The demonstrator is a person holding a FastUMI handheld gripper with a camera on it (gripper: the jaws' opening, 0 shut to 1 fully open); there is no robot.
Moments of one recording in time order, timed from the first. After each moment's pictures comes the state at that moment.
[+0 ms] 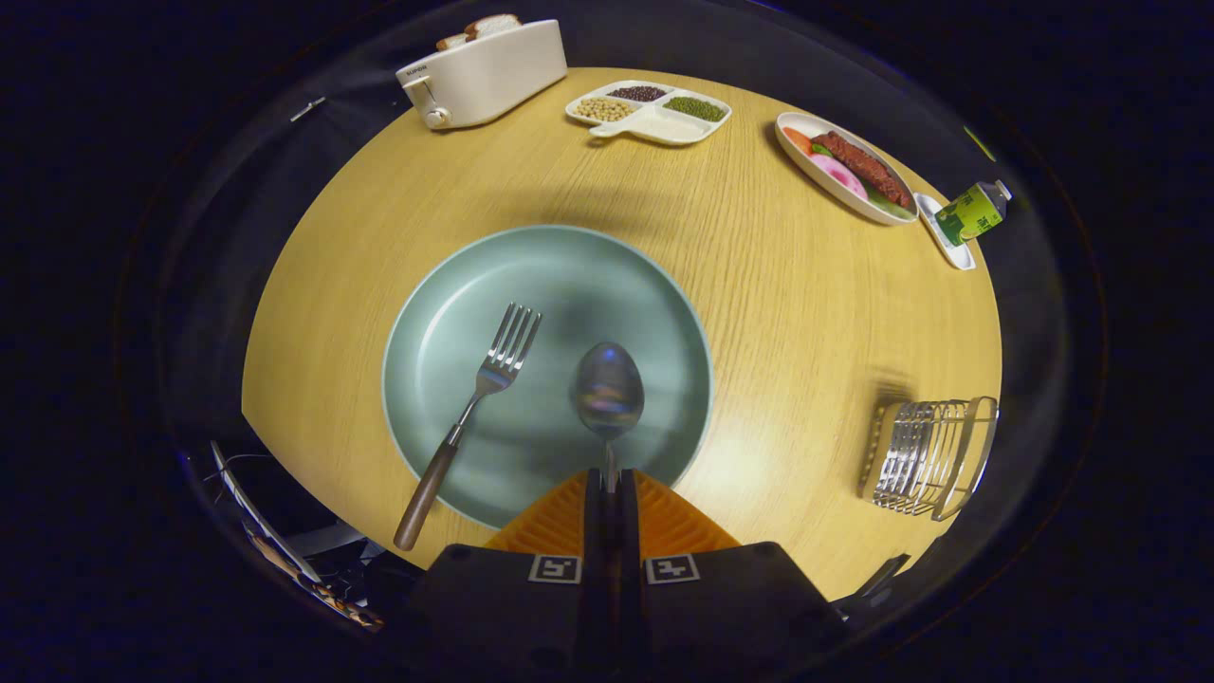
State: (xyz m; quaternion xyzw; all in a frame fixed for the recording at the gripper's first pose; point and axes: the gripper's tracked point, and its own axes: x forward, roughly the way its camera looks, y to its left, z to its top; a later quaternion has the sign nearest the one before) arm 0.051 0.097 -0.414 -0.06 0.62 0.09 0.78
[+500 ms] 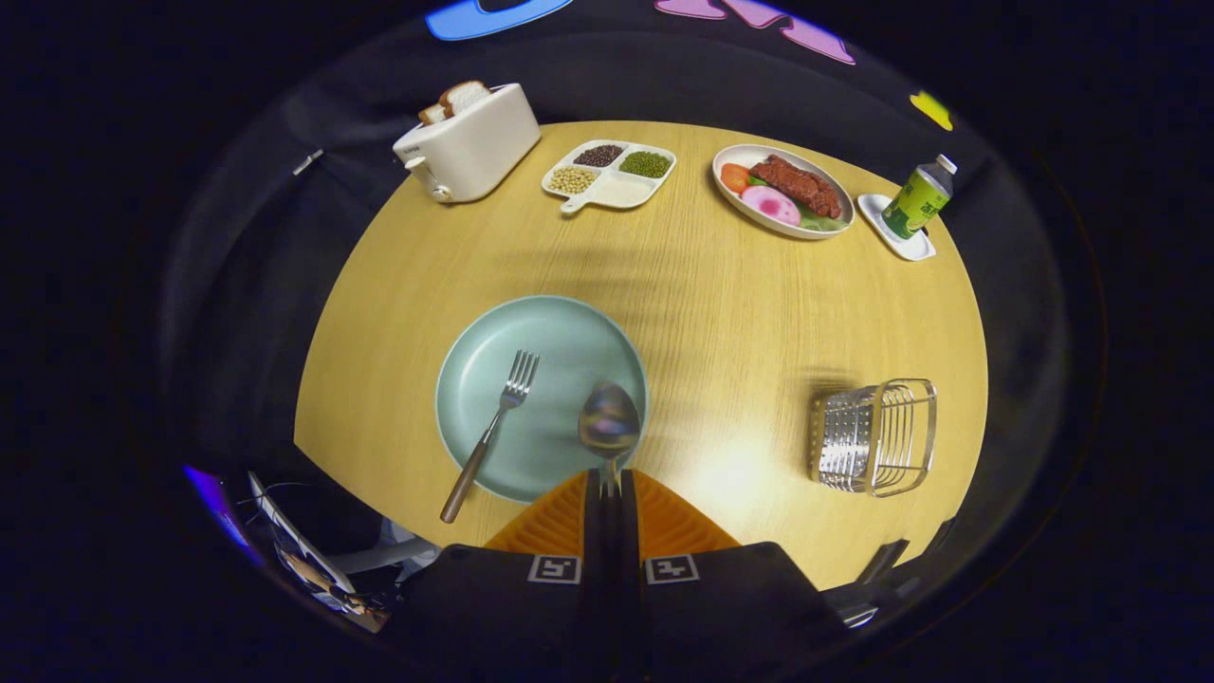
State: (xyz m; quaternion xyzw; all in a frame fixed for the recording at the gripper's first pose) arm 0.049 0.057 -0.326 0.01 0.58 0.08 0.81
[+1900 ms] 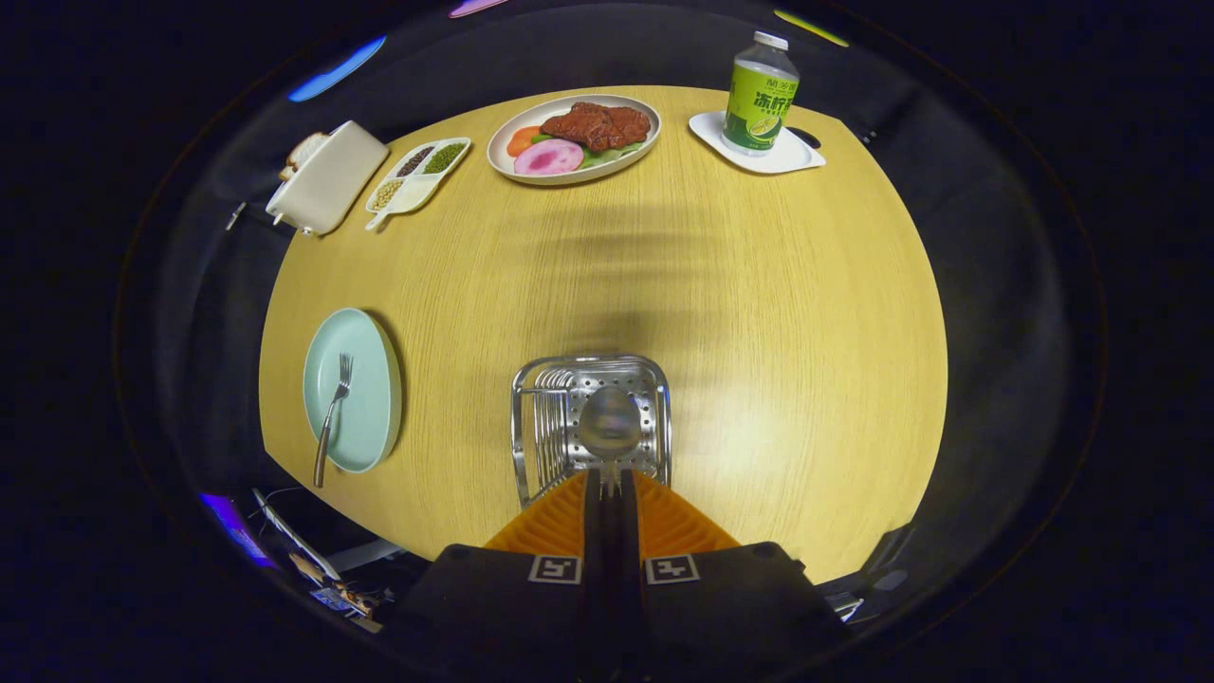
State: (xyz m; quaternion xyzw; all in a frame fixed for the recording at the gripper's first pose) arm 0.064 -0.162 -0.381 0.04 0.63 0.03 0.77
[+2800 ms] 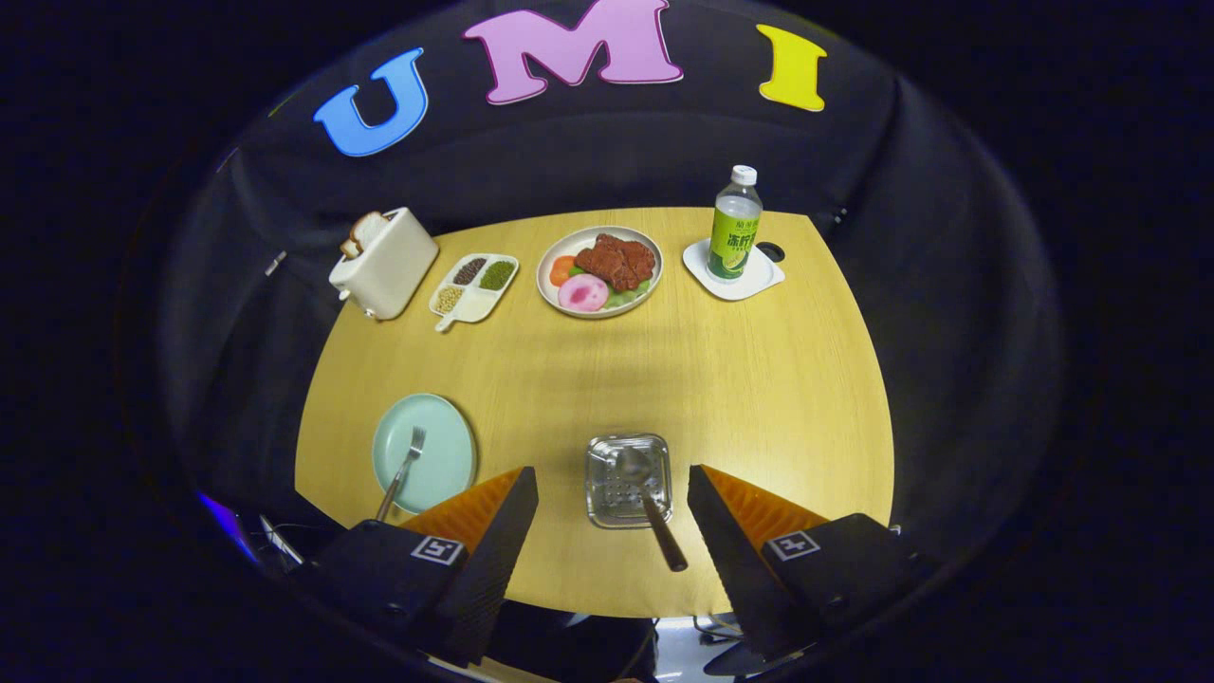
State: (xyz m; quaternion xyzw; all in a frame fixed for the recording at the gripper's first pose) arm 0.078 -0.133 -0.235 0.08 0.47 0.03 0.88
